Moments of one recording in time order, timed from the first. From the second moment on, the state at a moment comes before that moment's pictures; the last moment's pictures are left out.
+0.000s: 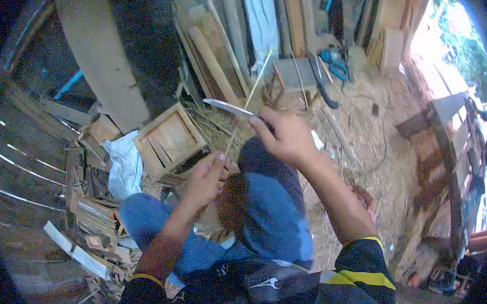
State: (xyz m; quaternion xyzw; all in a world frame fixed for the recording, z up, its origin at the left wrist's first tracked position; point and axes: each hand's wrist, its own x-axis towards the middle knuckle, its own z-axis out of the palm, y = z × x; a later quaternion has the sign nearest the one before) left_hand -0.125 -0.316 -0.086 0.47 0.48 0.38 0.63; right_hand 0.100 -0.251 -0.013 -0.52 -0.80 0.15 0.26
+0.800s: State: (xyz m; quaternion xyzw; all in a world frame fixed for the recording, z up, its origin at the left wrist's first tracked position) left_hand -0.076 -0.344 -0.099 0.64 0.48 0.39 0.46; right_hand 0.142 -0.300 -0.037 -0.58 -0.80 0.08 0.14
